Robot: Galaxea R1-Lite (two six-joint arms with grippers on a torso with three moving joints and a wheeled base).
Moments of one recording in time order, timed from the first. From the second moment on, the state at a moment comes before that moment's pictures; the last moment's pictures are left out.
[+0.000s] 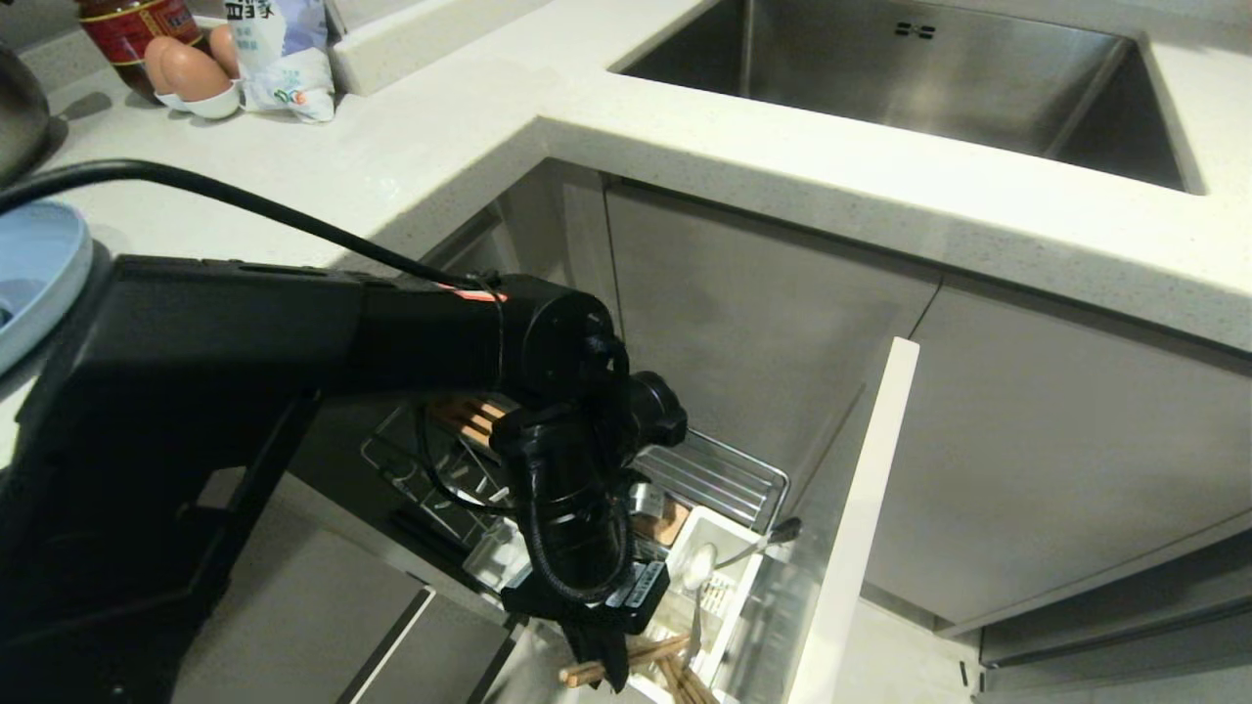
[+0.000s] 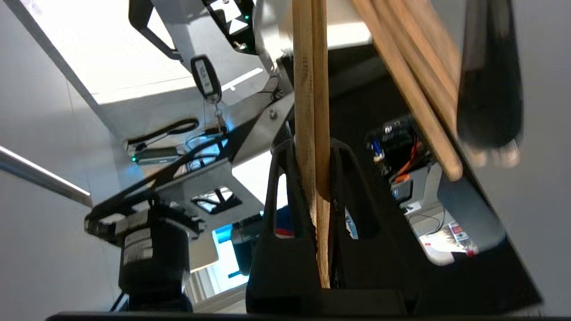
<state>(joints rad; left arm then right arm) -0.76 2.17 -1.84 1.35 -0.29 -0.30 0.00 0.00 0.00 0.00 0.00 0.00</state>
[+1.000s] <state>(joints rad) -0.76 1.96 -1.91 1.52 -0.27 -0.29 0.00 0.00 0.00 0.00 0.00 0.00</state>
